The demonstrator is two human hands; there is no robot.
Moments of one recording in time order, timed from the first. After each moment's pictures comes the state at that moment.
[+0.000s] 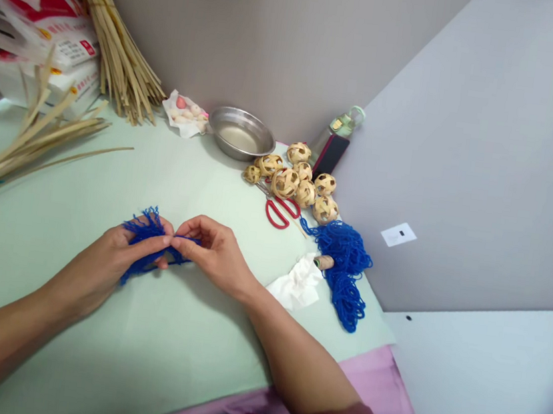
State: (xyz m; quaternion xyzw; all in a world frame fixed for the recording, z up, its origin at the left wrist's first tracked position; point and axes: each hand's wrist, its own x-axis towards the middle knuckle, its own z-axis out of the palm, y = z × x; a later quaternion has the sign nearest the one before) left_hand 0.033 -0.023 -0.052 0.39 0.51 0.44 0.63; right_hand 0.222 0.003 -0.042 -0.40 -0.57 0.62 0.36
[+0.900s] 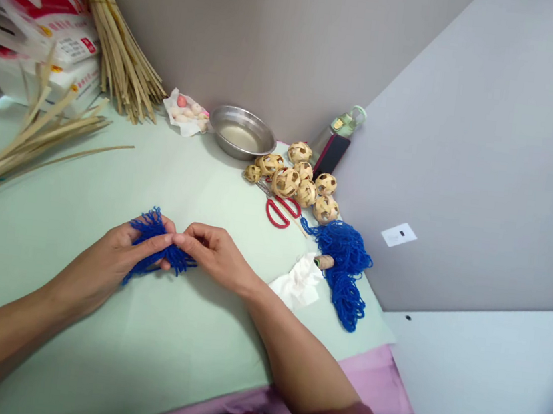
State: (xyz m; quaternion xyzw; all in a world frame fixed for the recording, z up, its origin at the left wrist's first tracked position) left_hand 0.035 -0.024 -0.055 0.39 0.51 0.43 0.63; right_hand 0.231 0.006 -0.039 -0.40 -0.62 0.60 0.30
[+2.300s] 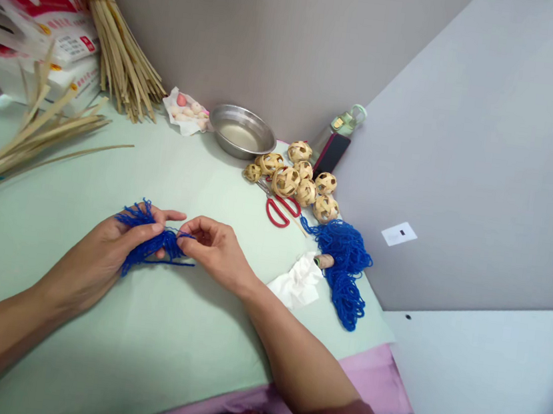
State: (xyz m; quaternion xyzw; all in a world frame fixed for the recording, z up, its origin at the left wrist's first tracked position) left_hand 0.036 -0.023 -0.045 0.35 0.49 0.49 0.63; right_hand 0.222 0.004 -0.042 -0.40 -0.54 0.65 0.35
